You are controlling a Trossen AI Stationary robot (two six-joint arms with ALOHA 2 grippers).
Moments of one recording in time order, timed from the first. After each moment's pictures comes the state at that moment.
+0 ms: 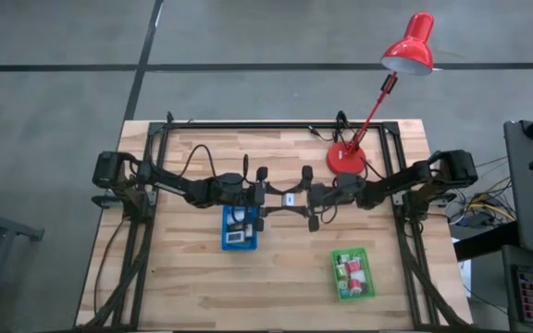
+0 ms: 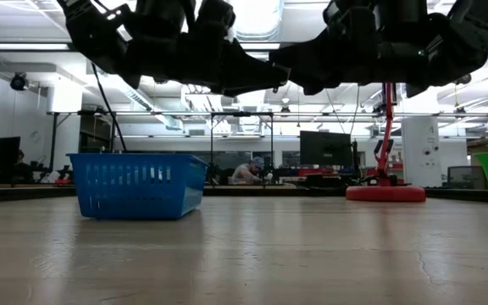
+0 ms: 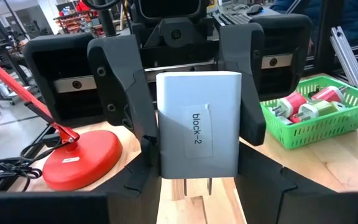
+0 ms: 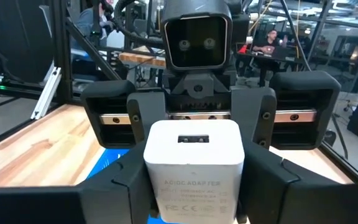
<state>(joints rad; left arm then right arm) 0.01 1.73 0.78 0.77 0.06 0.23 0.00 1.56 0.51 1.05 -0.10 -0.10</state>
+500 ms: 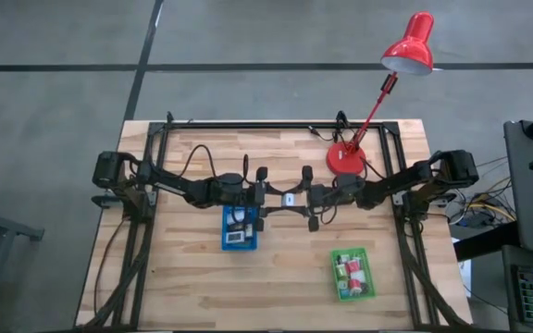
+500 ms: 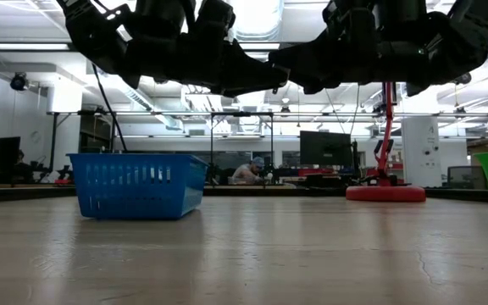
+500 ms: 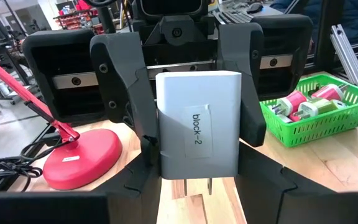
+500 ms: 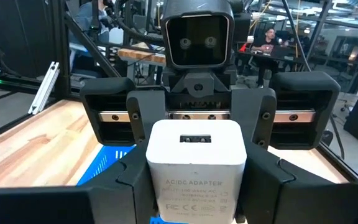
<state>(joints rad) 0.01 1.73 0.78 0.77 0.06 0.23 0.02 1.56 0.51 1.03 -0.10 -0.12</state>
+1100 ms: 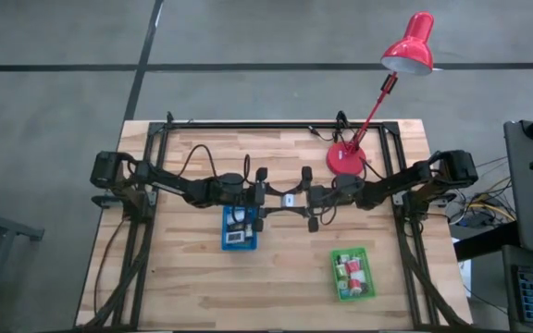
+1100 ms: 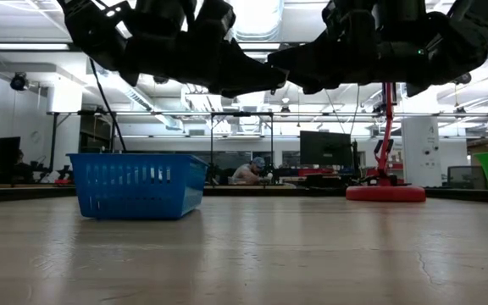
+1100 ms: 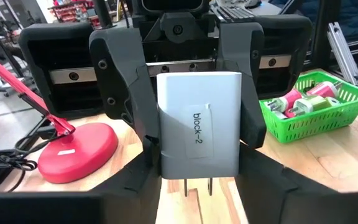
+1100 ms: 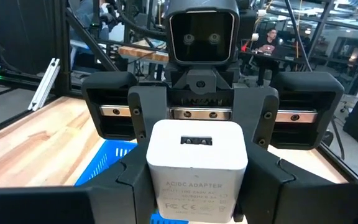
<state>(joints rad) 0.01 1.71 0.78 0.71 0.06 0.21 0.03 1.56 0.52 1.03 -0.10 -0.14</state>
